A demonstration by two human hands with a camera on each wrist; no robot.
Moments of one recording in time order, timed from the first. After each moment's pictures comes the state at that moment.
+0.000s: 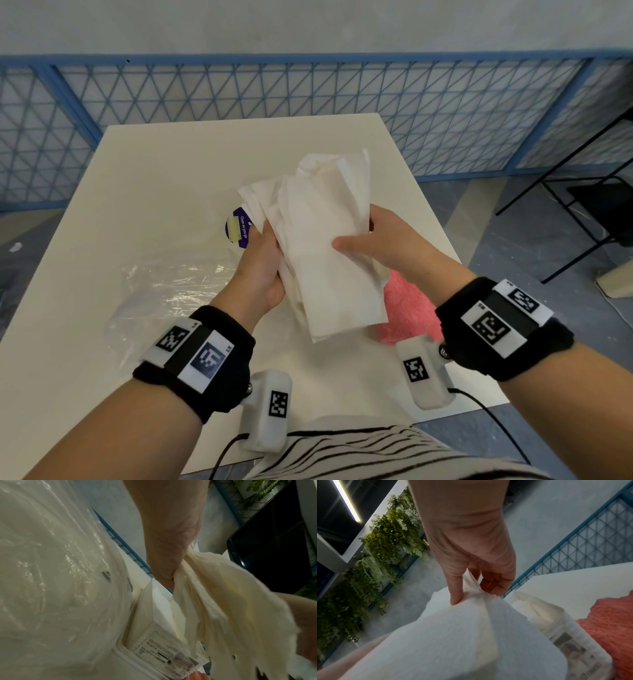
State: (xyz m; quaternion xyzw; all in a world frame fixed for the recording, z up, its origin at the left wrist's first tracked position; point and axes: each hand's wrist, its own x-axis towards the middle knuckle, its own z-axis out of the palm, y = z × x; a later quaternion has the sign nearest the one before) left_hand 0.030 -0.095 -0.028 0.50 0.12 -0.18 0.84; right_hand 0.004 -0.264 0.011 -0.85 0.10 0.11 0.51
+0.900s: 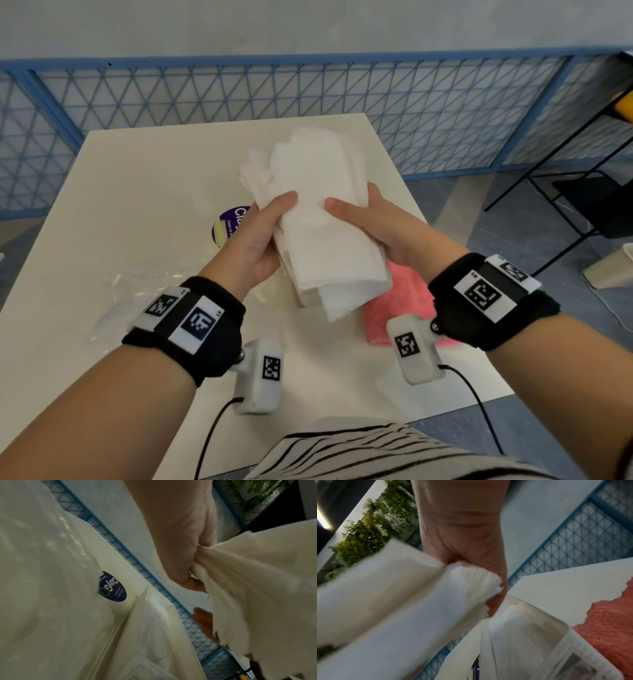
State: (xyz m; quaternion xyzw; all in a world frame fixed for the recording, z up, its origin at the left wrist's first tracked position) left_hand 0.050 -0.107 0.000 0.51 0.05 -0.24 0.83; right_hand 0.025 -0.284 0.011 -0.72 0.13 0.13 0.67
